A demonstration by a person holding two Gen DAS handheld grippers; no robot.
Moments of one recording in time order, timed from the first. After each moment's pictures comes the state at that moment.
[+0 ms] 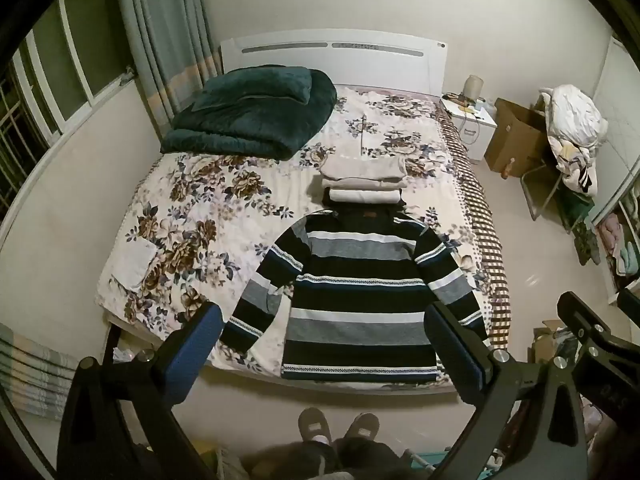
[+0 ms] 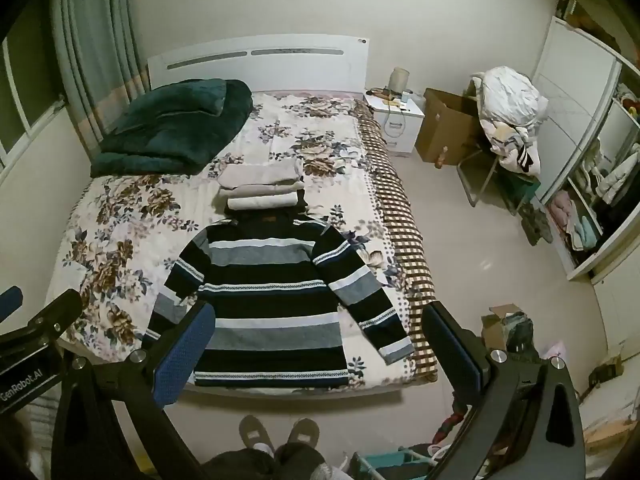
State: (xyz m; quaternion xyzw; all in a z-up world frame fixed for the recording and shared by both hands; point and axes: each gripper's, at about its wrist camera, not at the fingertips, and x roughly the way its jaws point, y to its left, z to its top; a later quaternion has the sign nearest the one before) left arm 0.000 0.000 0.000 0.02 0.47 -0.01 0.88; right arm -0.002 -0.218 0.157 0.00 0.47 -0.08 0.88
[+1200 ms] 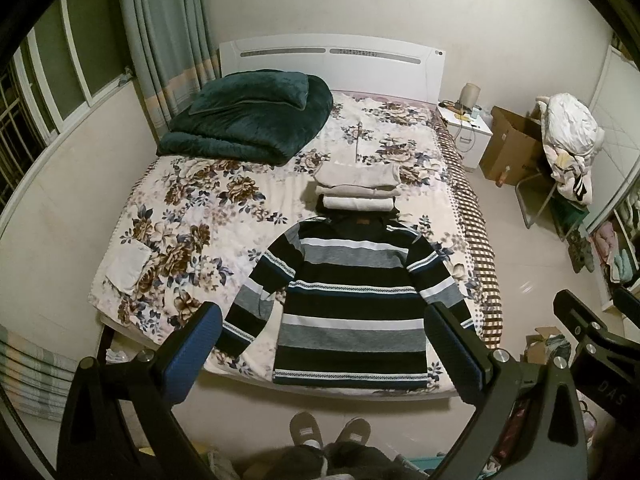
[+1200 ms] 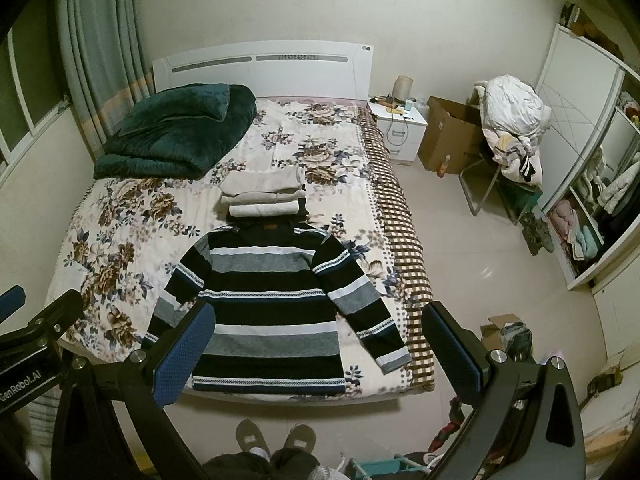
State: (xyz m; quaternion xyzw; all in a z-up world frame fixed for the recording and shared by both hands) left arm 0.007 -0.008 0.003 0.01 0.47 -0.02 0.88; right arm 0.001 -0.221 0.162 0.01 0.47 -0.08 0.88
